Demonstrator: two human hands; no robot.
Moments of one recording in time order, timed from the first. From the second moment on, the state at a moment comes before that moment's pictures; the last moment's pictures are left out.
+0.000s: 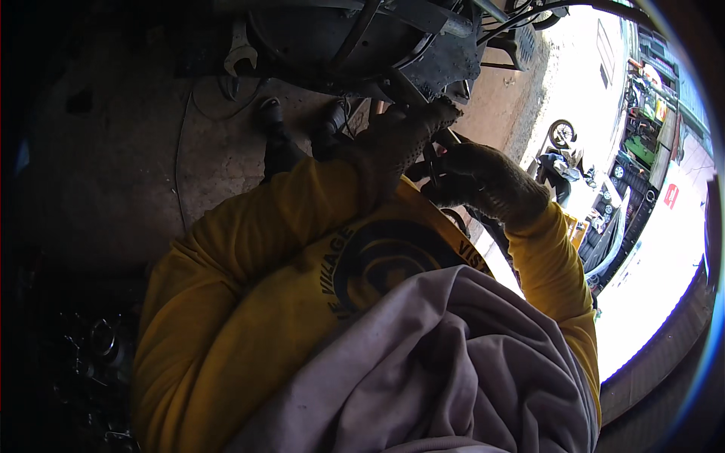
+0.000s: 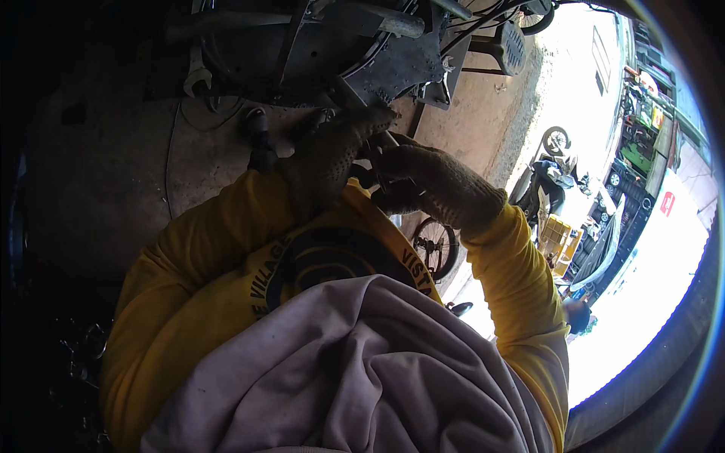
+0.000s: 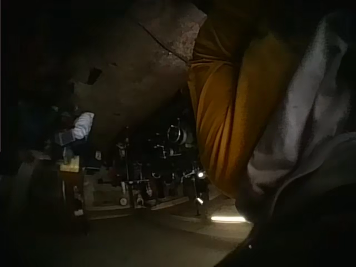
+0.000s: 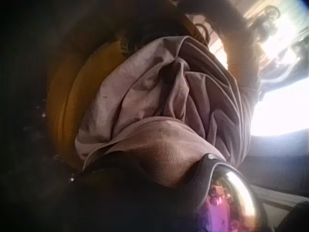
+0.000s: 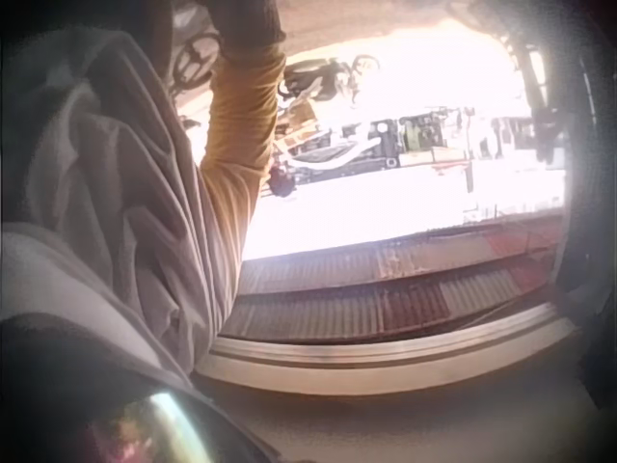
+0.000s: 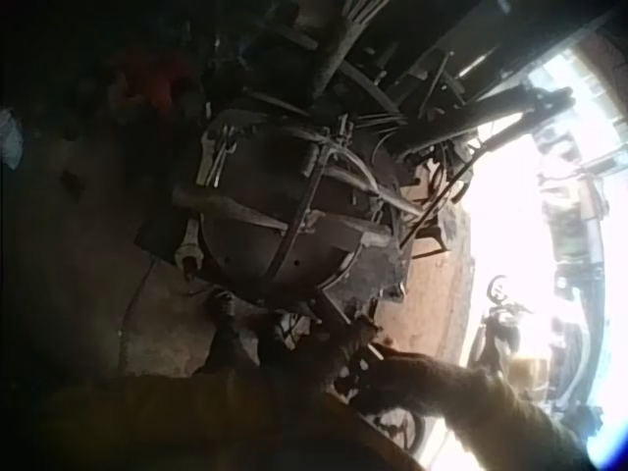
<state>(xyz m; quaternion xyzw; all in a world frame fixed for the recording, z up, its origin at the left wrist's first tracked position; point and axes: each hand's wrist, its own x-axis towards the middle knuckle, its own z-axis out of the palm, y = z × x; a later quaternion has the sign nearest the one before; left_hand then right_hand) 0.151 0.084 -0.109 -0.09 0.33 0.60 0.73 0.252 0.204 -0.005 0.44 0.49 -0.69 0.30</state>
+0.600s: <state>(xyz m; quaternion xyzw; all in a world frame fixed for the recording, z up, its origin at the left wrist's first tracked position) 0.154 0.088 -0.106 -0.13 0.35 0.55 0.75 0.245 0.209 -0.010 0.24 0.72 -0.56 0.34</state>
